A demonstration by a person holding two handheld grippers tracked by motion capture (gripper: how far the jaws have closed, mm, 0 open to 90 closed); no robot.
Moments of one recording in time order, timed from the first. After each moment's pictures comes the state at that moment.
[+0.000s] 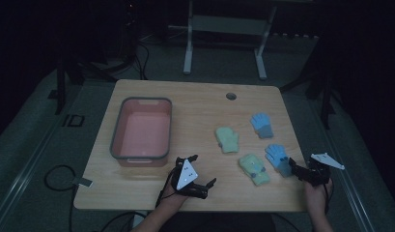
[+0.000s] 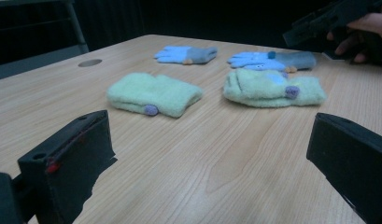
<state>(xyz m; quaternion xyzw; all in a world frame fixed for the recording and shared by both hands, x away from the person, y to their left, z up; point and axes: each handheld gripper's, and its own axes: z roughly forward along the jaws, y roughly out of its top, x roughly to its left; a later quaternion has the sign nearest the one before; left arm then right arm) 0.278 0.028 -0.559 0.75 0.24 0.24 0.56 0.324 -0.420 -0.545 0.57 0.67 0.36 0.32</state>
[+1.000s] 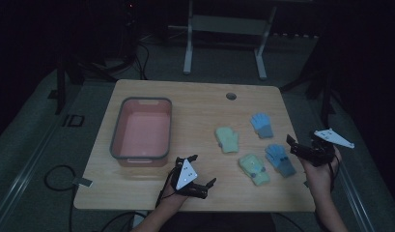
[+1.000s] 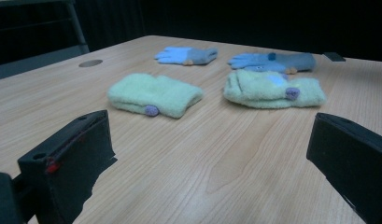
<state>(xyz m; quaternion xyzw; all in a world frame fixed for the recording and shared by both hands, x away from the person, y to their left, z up) 0.278 0.029 -0.559 0.75 0.24 0.24 0.56 0.340 -0.379 -0.446 0.51 0.67 0.42 0.34</state>
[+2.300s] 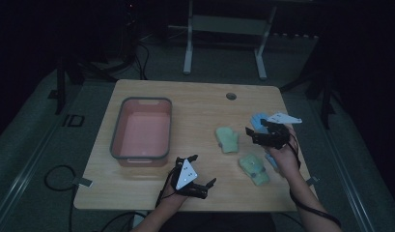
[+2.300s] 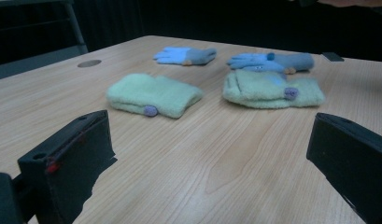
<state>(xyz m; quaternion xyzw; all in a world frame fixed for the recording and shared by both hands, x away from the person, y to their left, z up) 0.278 0.029 -0.559 0.75 0.24 0.24 0.57 0.399 -0.280 -0.454 0.39 0.77 0.43 0.25</state>
